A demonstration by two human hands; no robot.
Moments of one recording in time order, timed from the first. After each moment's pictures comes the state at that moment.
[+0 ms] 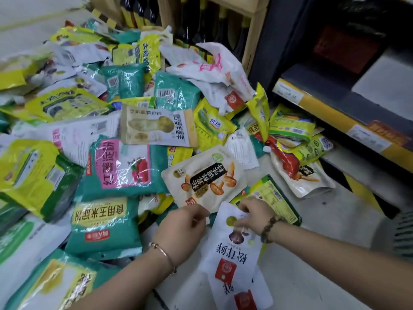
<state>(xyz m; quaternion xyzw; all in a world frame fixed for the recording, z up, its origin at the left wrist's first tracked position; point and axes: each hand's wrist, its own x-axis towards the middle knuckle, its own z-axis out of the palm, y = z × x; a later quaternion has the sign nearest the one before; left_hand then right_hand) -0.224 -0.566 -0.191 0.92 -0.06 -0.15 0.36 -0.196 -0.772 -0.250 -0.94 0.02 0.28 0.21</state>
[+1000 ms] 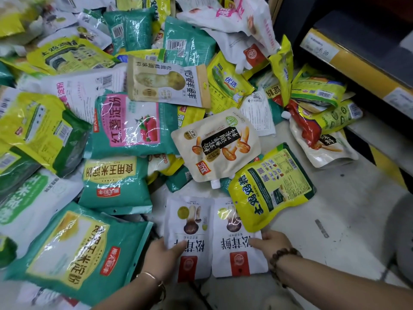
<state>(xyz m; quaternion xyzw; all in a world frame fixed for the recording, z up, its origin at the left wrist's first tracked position) -0.331 -0.524 -0.263 0.71 0.37 -0.26 0.54 -0.321 -0.761 -0.291 -0.76 0.39 0.34 0.40</state>
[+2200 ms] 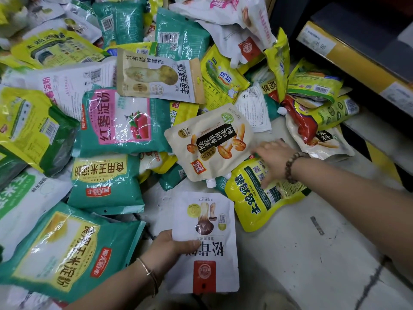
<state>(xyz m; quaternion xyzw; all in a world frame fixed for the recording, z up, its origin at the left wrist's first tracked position) -0.311 -0.536 -0.243 0.55 0.31 -0.41 0.66 -0.142 -0.815 -0.257 -0.92 -0.18 0.33 -0.09</state>
